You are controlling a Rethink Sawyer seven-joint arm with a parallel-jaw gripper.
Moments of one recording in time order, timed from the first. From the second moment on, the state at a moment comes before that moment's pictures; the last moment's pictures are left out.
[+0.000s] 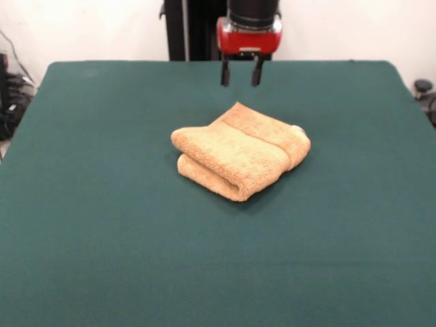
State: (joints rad) arm -0.18 -0.67 -0.05 2.01 -0.17 0.21 1.57
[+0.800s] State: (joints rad) arm -0.31 -0.72 -0.04 2.07 -0.22 0.16 1.57
